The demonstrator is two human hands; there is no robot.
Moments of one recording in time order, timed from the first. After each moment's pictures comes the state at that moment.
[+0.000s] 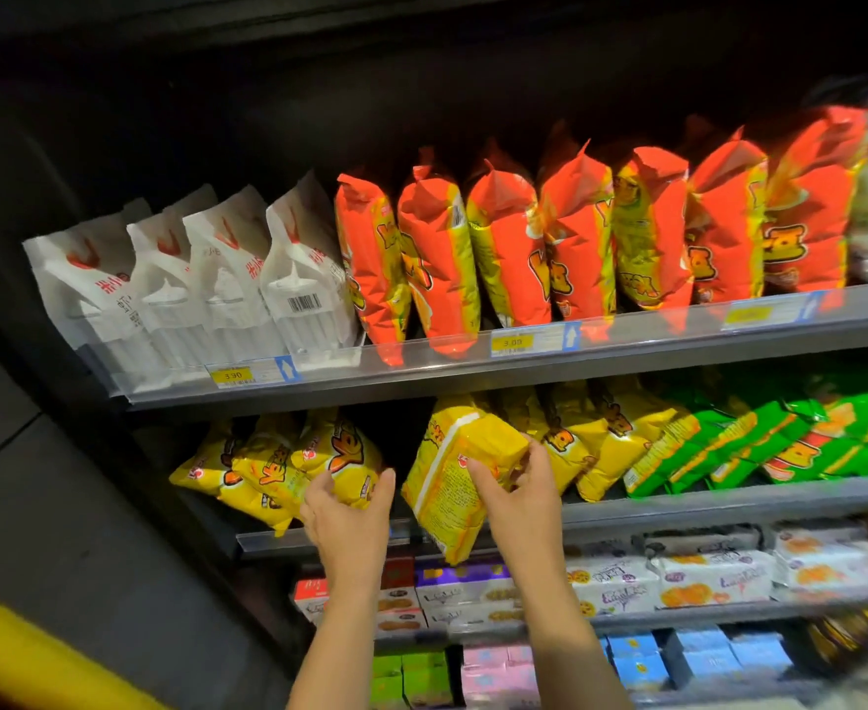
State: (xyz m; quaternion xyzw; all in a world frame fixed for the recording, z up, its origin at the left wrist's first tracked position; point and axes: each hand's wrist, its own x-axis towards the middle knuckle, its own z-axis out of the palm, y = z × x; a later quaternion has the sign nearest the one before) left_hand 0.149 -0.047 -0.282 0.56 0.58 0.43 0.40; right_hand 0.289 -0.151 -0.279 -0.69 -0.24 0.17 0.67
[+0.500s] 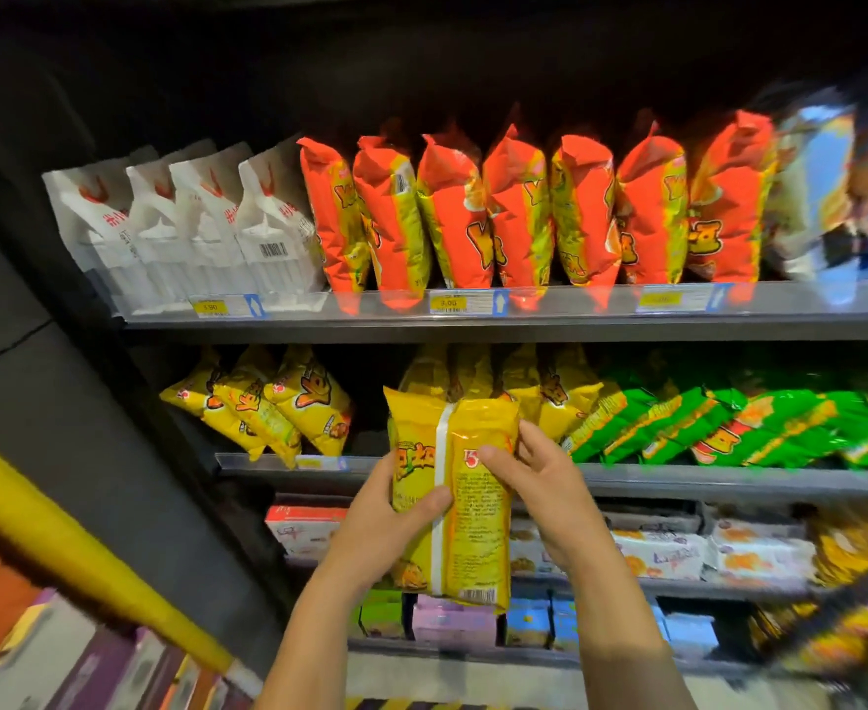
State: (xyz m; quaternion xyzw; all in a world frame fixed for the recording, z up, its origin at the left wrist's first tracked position) left_hand 0.166 -0.207 -0.236 0.66 0.39 0.25 0.59; right_hand 0.350 -0.295 -0.227 -0.55 -0.36 0.39 0.64
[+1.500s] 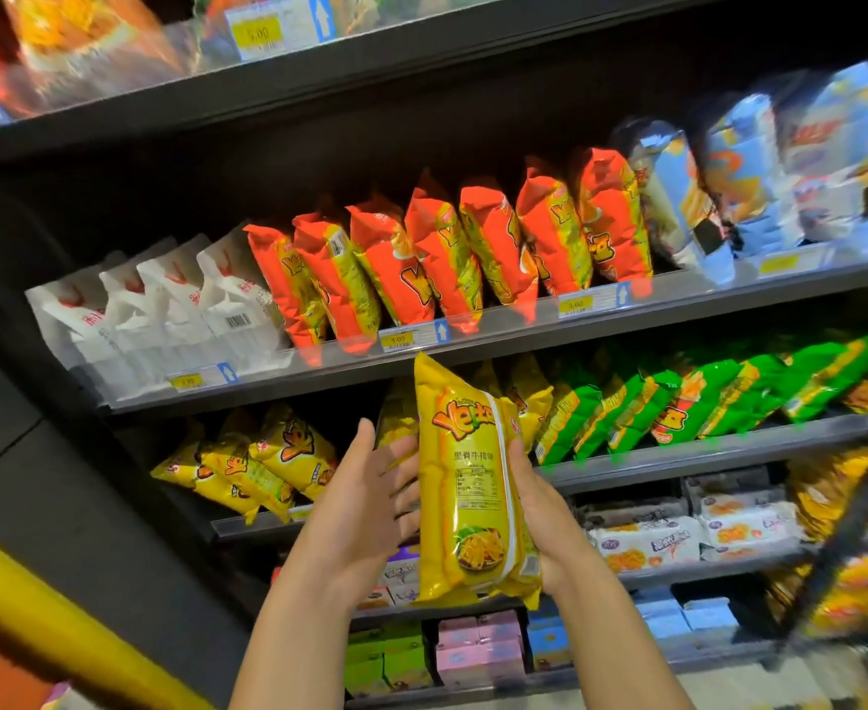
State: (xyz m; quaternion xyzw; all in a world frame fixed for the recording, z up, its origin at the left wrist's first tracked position) left_hand 0.185 -0.255 -0.135 0.48 0.38 0.25 0.75; right_hand 0.342 -0.341 -0.220 -0.51 -0.19 0.49 0.68
